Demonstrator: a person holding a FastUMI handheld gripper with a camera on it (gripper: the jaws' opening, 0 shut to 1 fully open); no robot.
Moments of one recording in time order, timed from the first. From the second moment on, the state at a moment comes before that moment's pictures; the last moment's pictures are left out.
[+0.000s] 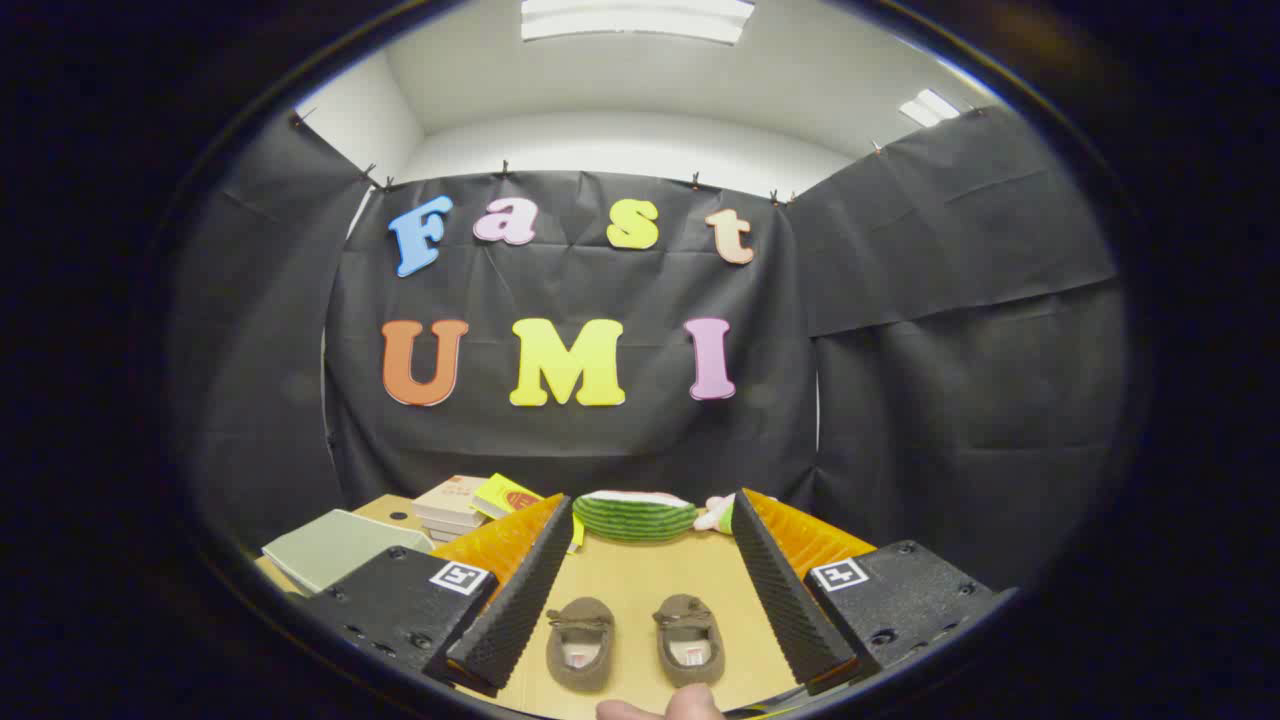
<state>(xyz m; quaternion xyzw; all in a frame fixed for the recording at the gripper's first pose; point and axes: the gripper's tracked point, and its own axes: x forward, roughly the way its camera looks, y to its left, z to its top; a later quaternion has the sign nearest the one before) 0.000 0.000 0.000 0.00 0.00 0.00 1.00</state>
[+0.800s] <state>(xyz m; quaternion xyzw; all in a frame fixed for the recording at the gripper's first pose) -0.001 0.025 0.000 0.01 0.02 0.04 1.00</state>
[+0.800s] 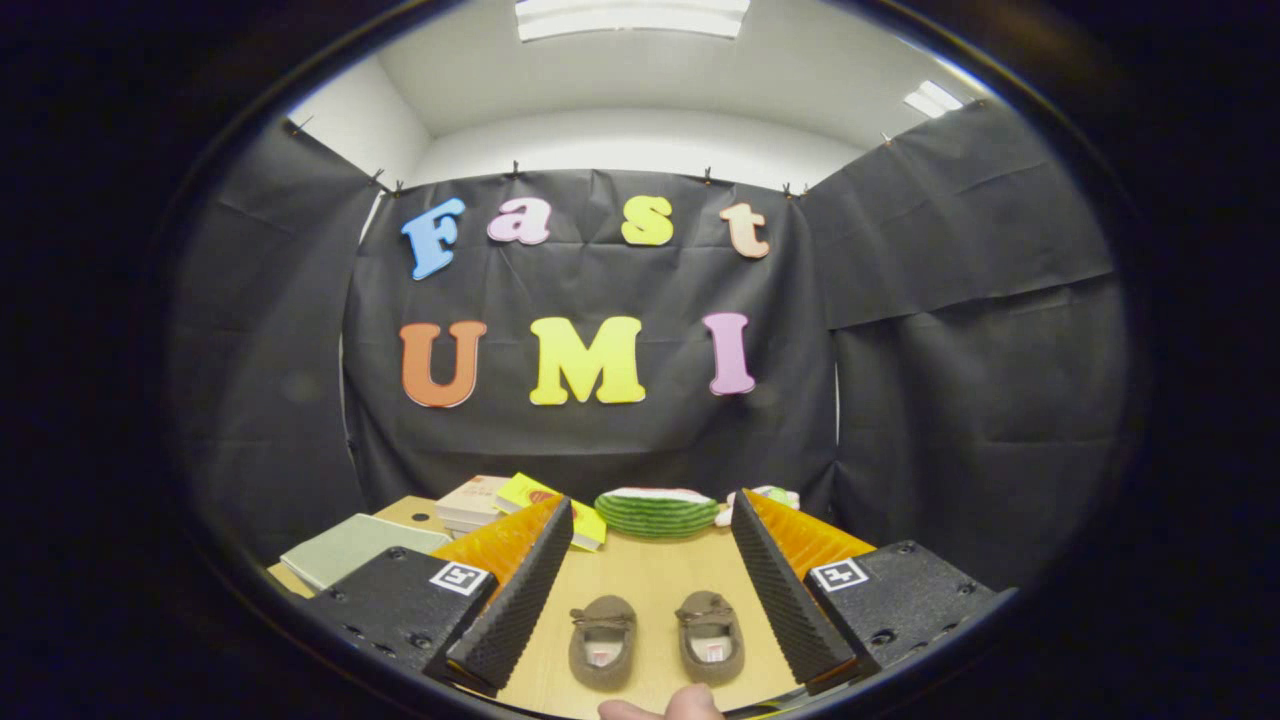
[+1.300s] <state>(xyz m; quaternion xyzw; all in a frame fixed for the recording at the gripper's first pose) 0.003 0.066 -0.001 0.00 0.02 0.10 0.99</state>
